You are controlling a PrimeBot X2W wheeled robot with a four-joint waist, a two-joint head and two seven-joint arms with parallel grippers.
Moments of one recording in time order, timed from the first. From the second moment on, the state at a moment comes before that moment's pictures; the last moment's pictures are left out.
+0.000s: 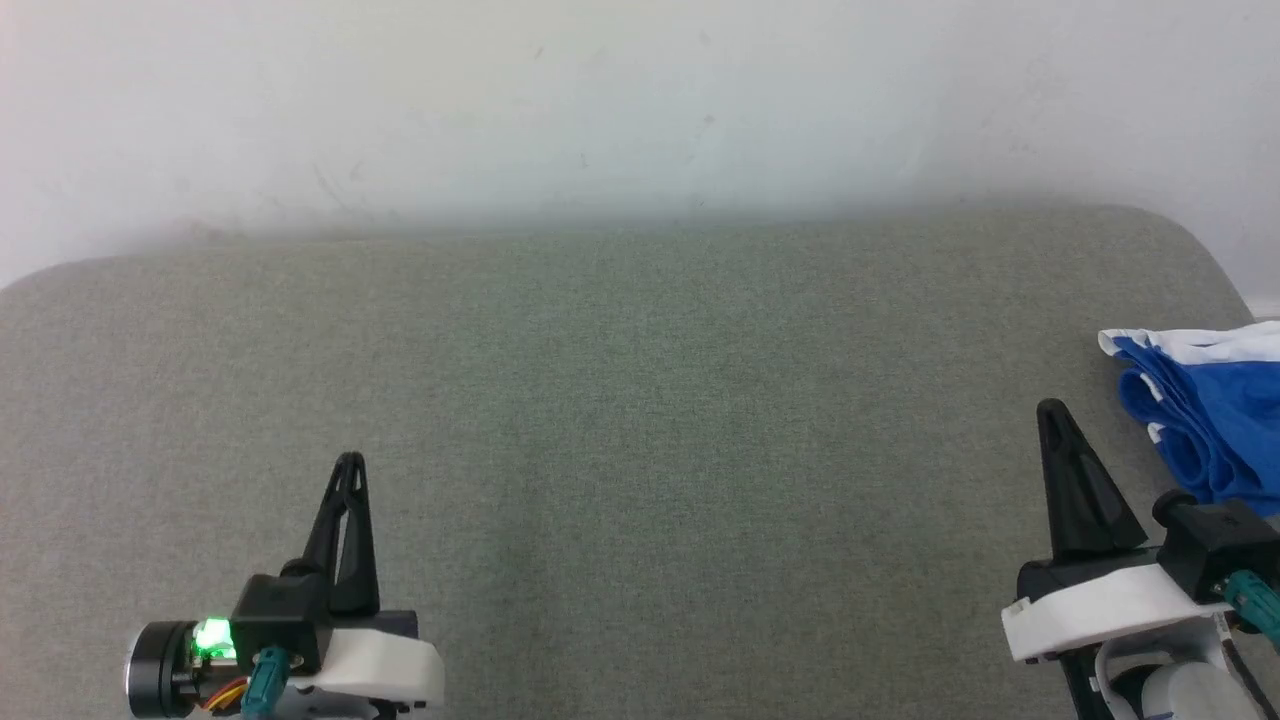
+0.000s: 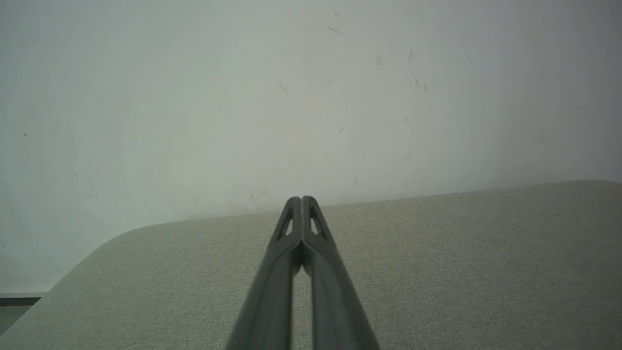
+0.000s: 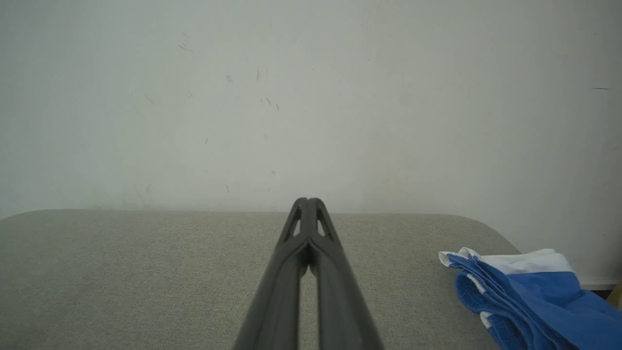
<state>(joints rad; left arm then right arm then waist) 0.06 0.14 -0.08 -0.05 -0.03 0.15 -0.21 -0.02 -0.06 -0.04 0.05 0.12 0.13 -0.21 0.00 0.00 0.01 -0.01</state>
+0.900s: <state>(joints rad) 0.05 0.12 -0.06 -0.04 -0.03 0.11 -0.16 -0.02 -0.06 -0.03 0.04 0.09 0.13 -0.16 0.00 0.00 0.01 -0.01</state>
